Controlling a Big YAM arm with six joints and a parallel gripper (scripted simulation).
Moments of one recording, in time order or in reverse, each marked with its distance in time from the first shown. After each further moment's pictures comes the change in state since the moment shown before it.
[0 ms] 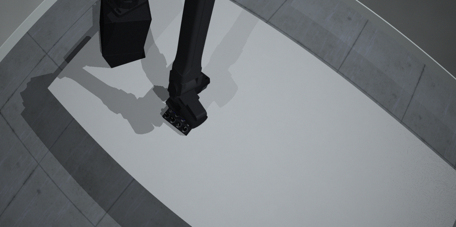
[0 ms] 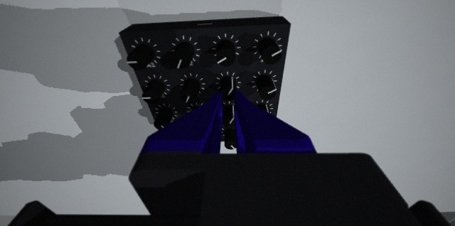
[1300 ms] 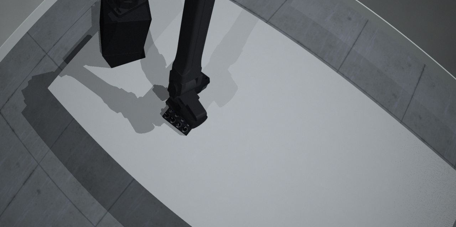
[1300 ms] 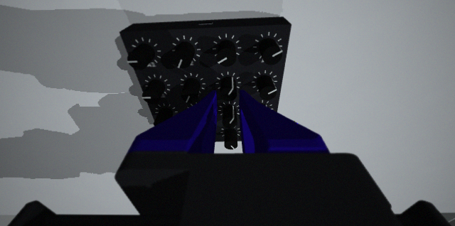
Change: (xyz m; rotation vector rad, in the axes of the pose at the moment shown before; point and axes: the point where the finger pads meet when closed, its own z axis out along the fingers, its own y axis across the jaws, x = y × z) arm 0.000 0.000 0.000 0.000 -0.001 -0.007
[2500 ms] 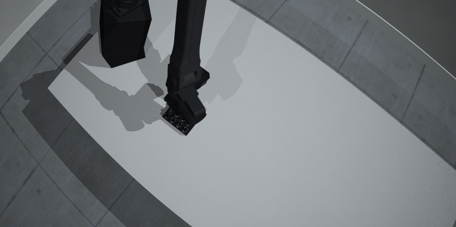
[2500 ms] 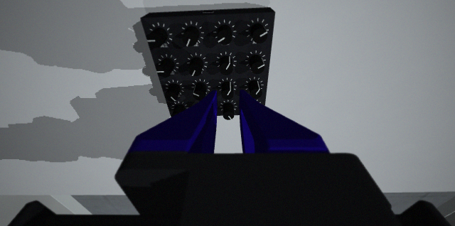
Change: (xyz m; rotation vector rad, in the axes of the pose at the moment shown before) arm 0.000 -0.002 -0.038 0.002 0.001 -0.002
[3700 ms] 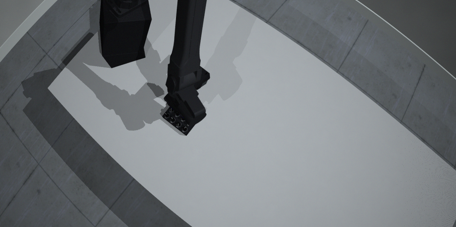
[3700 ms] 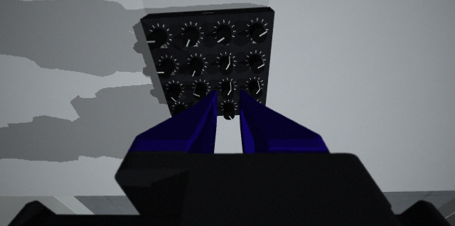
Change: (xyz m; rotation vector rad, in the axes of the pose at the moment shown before) arm 0.000 0.000 0.000 0.000 0.000 0.011
